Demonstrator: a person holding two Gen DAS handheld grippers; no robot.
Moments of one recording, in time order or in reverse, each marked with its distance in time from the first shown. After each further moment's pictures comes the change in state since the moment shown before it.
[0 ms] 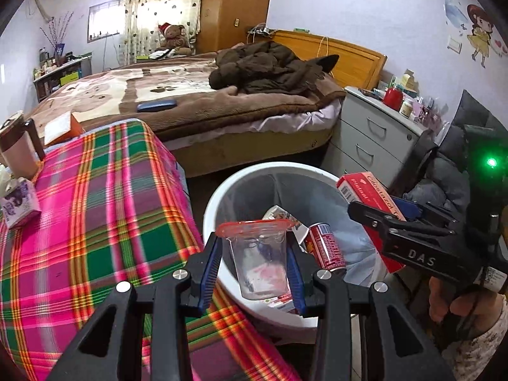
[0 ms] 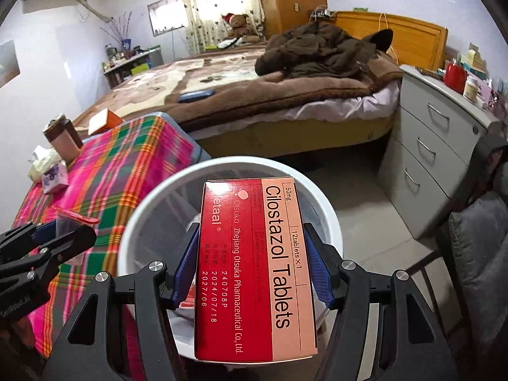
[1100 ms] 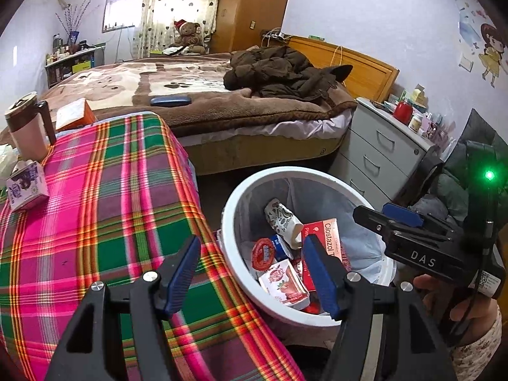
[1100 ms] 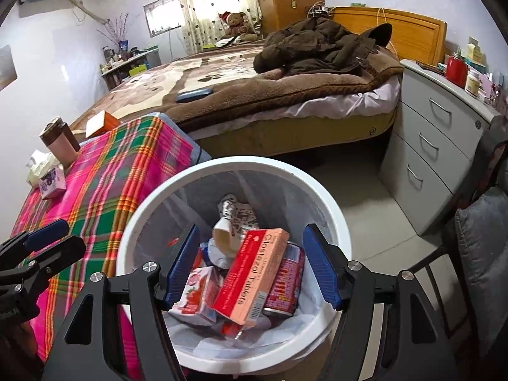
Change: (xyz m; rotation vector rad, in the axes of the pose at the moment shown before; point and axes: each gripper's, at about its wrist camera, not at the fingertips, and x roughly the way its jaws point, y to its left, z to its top) left arm -0.013 0.026 -0.004 -0.076 -0.024 0.019; right arm 0.000 -0.001 0.003 0.020 -0.003 0.016
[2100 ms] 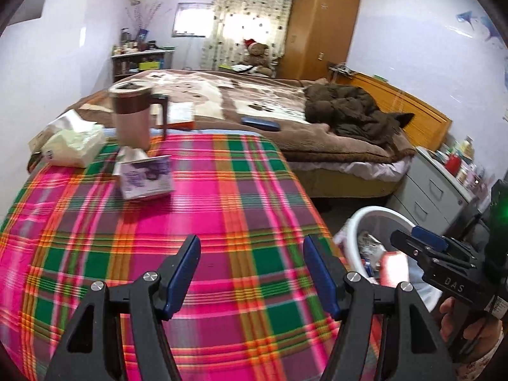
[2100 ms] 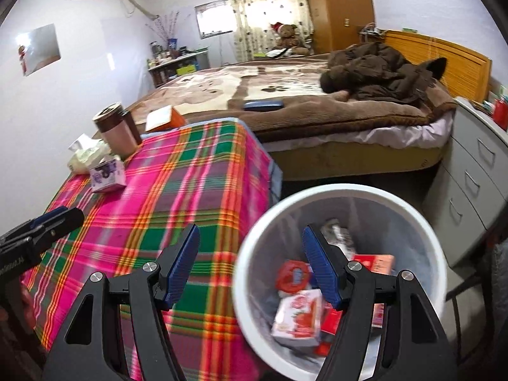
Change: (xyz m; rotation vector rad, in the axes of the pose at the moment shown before) left arm -0.069 0.134 -0.011 -0.177 -0.112 0.205; right arm 0.003 0.107 0.006 -0.128 -0.049 0.149
